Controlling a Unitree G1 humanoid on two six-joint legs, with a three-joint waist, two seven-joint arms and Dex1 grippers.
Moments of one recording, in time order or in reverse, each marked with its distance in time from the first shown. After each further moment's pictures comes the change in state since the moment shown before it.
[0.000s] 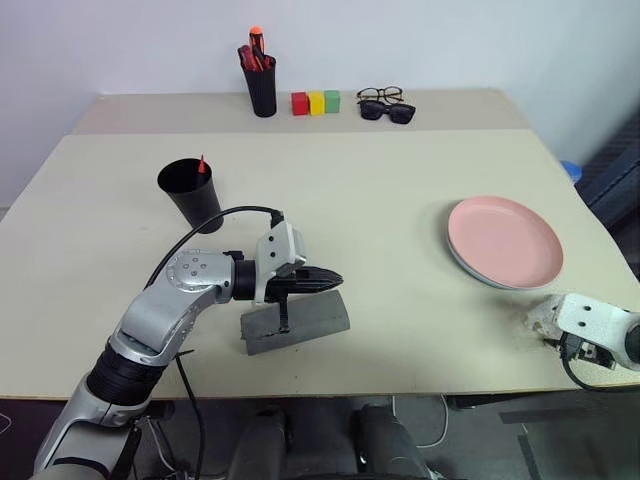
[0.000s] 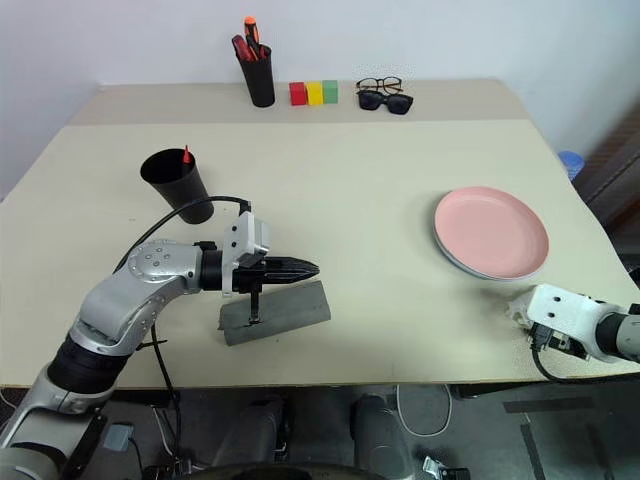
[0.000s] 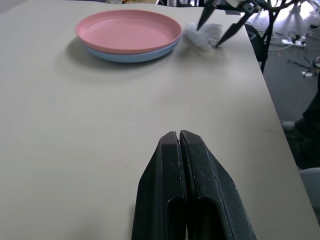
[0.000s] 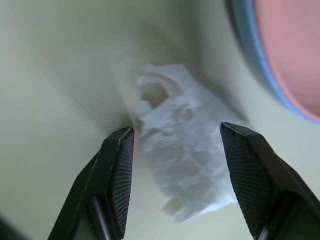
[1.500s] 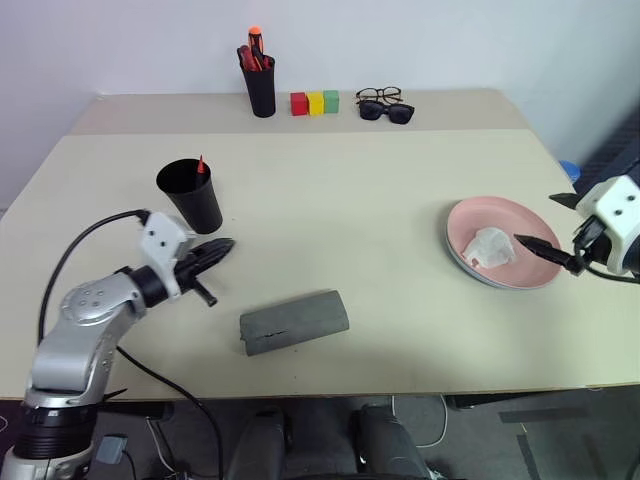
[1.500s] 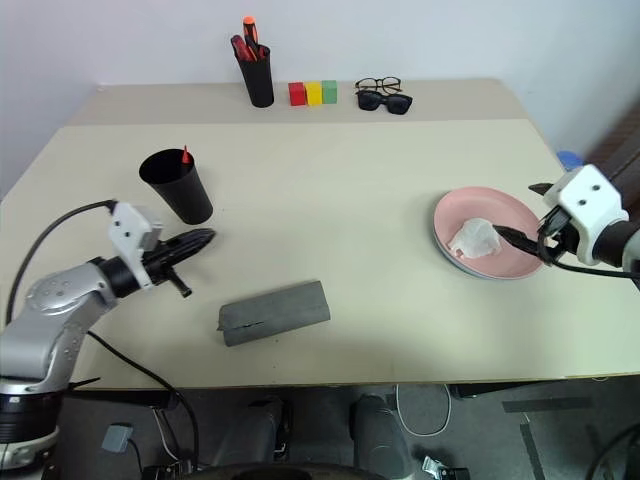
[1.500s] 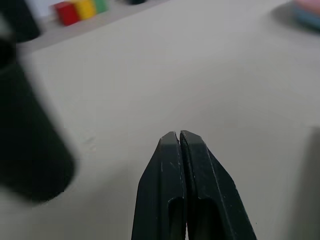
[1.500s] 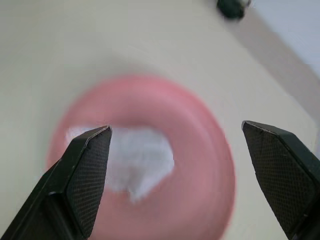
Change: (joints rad) left arm 0.347 0.081 0.500 0.088 0.026 -0.112 0.284; right arm -0.525 0.112 -0.035 0.099 0.455 0.210 0.042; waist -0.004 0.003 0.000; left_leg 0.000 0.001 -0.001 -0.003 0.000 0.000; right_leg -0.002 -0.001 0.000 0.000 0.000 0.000
